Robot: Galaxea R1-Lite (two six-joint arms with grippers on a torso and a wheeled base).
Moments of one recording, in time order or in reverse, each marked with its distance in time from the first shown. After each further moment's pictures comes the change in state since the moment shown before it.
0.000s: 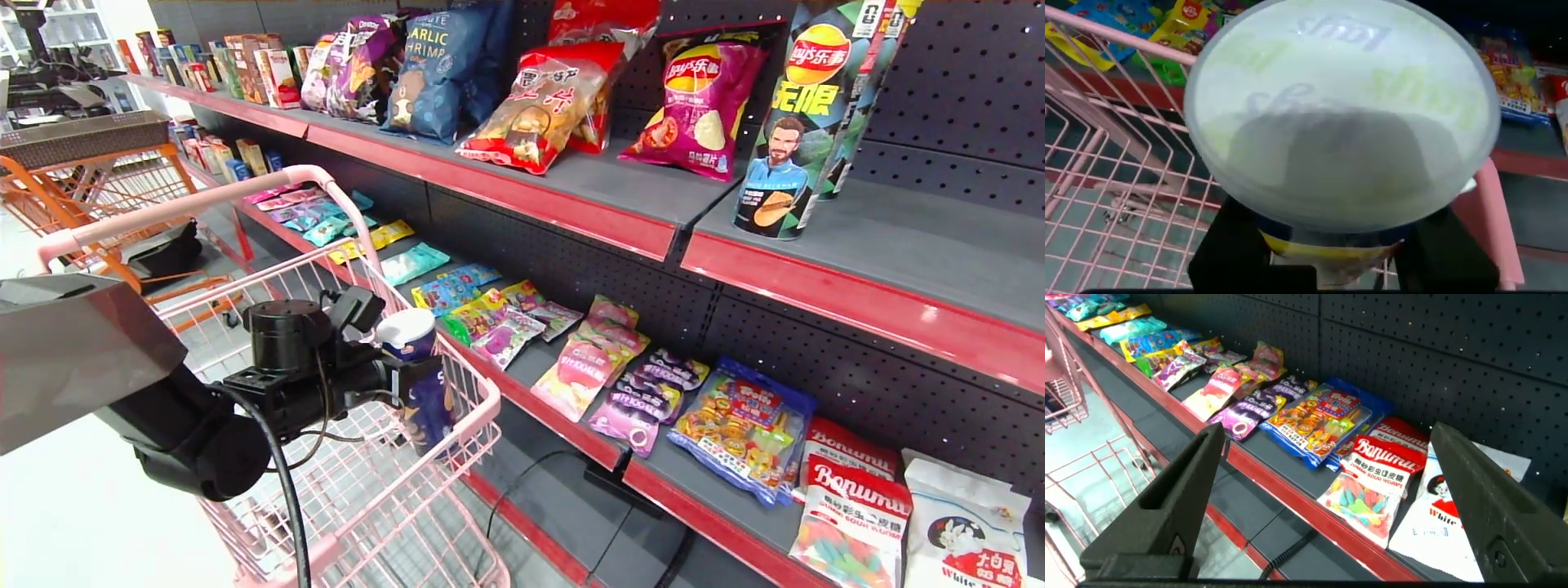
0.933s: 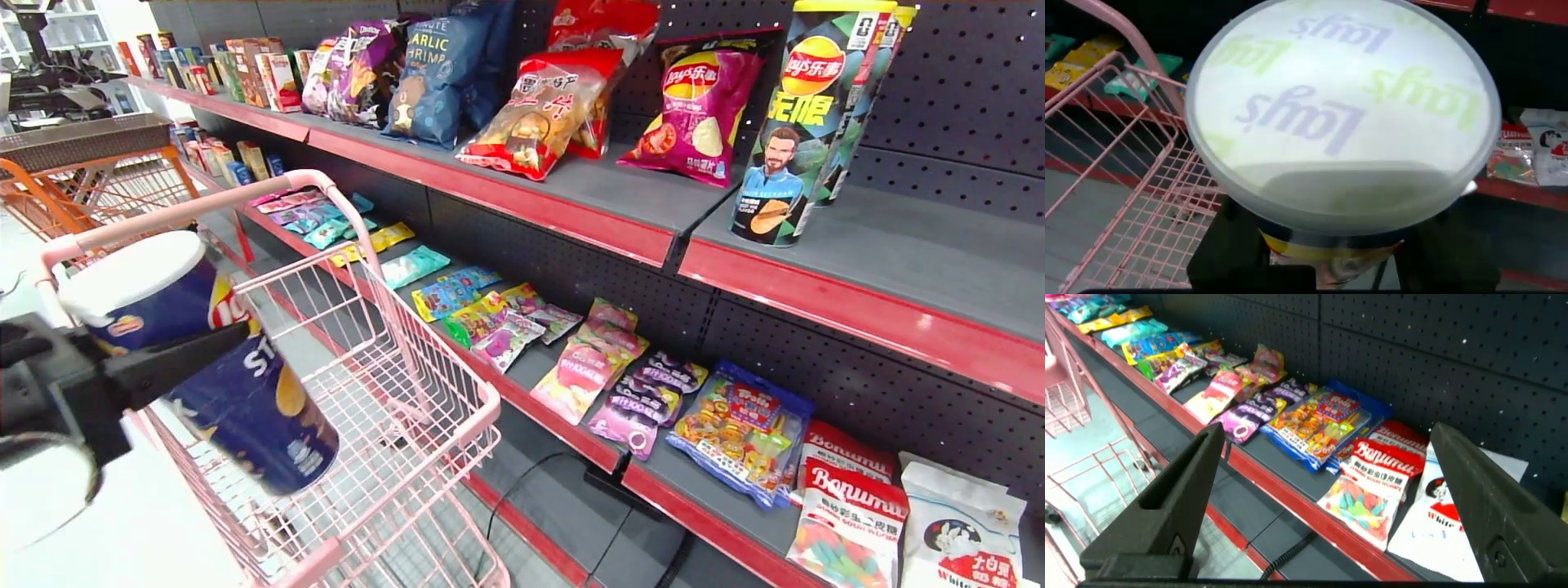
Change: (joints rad) left arm 0.107 -1.064 0.116 0.776 0.004 -0.001; right arm -0.001 0.000 0.000 0.000 0.001 0.000
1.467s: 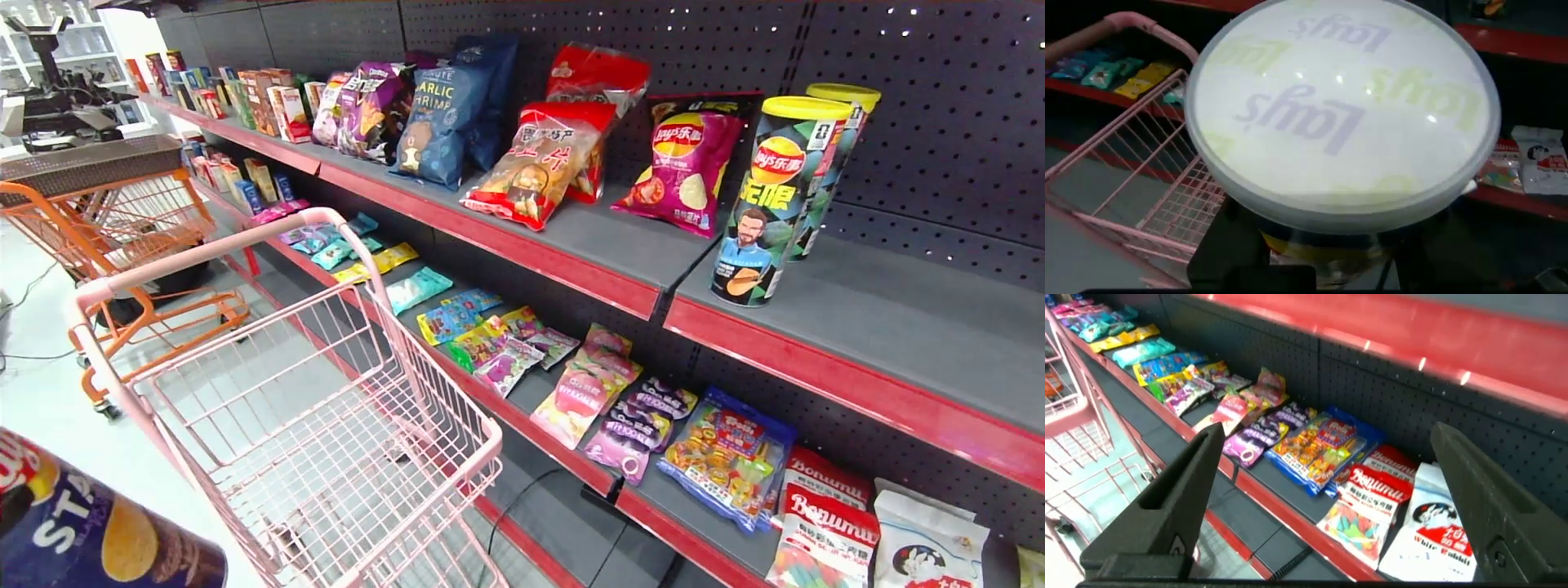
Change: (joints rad) left arm 0.009 -0.500 0.036 0.381 0.136 0.005; right arm 0.000 0.000 0.000 -0.001 0.000 0.000
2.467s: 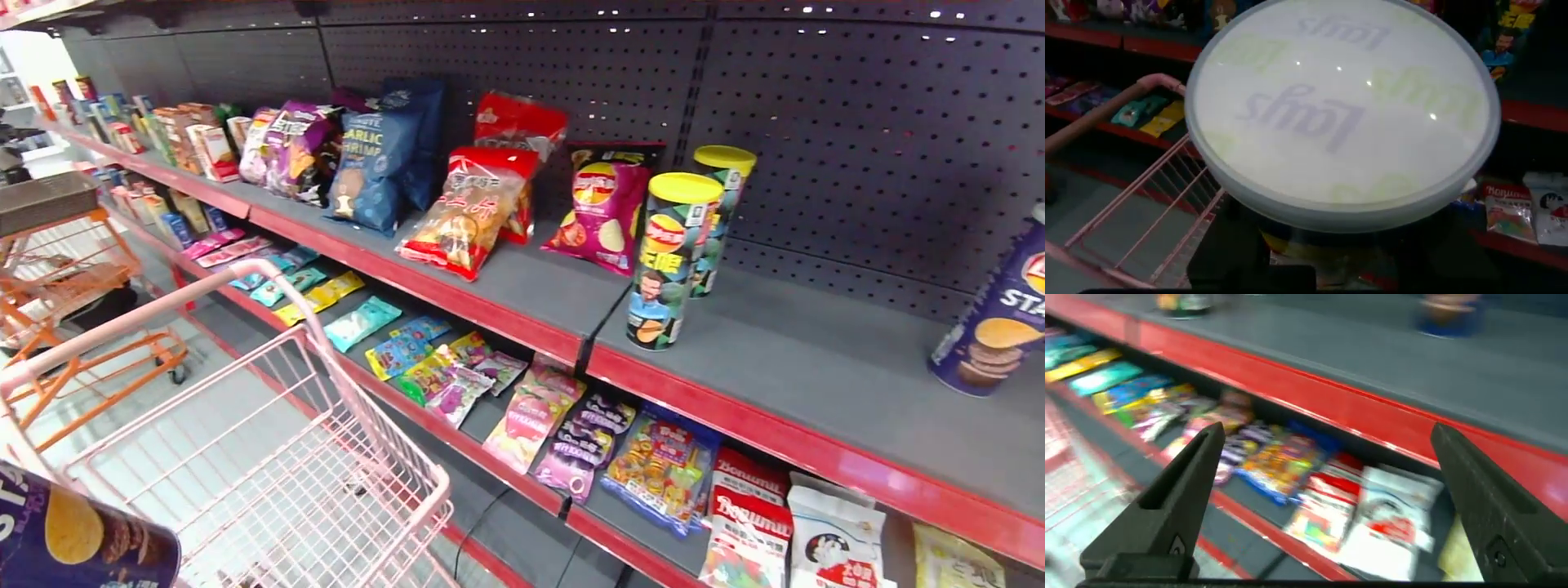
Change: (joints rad) left arm 0.002 -0.070 0.007 0.000 0.131 0.005; right arm 0.000 0.000 0.000 0.000 -0.001 0.002
